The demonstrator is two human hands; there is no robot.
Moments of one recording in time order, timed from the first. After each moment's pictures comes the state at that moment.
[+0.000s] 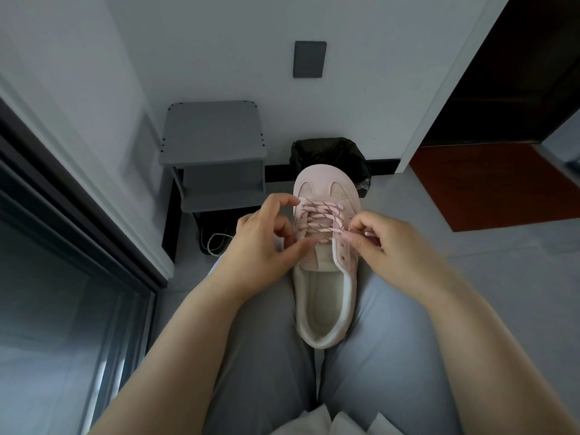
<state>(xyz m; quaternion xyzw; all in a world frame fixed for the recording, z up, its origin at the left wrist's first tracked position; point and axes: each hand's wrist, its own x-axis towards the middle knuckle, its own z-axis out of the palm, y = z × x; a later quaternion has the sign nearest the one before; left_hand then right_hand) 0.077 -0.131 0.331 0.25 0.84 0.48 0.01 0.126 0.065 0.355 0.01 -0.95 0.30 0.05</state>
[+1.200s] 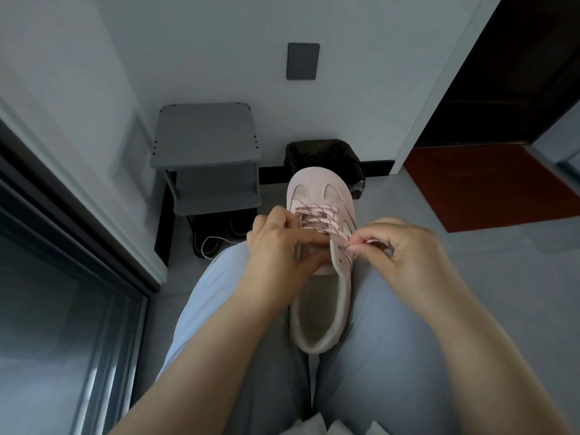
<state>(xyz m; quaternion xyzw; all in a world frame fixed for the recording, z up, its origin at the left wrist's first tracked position) 0.091 -0.094 0.329 0.21 0.88 0.42 -0.08 0.141 0.070 0.356 0.04 -0.93 0.33 0.14</state>
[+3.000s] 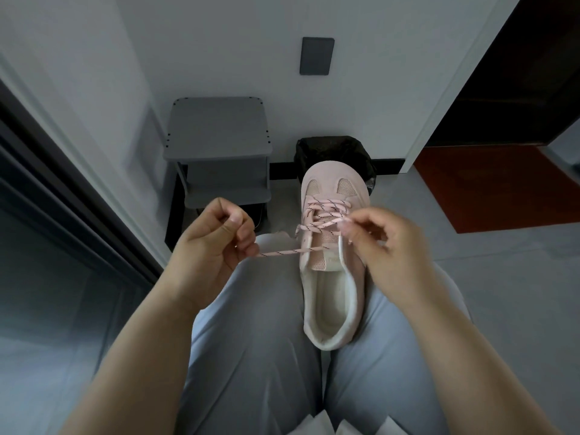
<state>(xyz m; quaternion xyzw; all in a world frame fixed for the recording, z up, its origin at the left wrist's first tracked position) 0.083 -0.172 0.338 0.05 0.53 0.84 0.14 0.131 0.036 0.348 -0.02 -0.86 0.48 0.17</state>
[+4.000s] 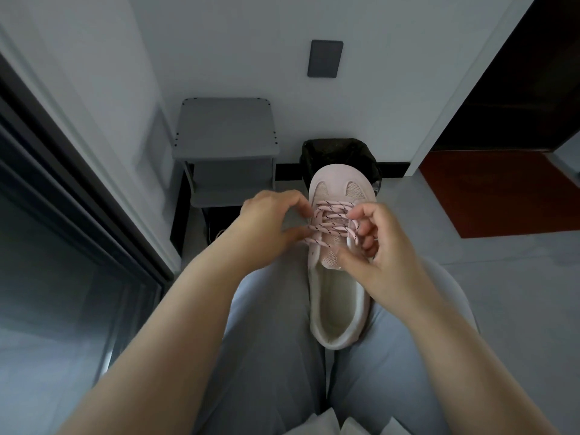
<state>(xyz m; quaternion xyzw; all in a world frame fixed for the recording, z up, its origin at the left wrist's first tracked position) 0.055 -0.143 0.350 0.26 0.90 0.34 0.06 0.132 0.031 0.335 0.00 -0.86 0.49 0.11</state>
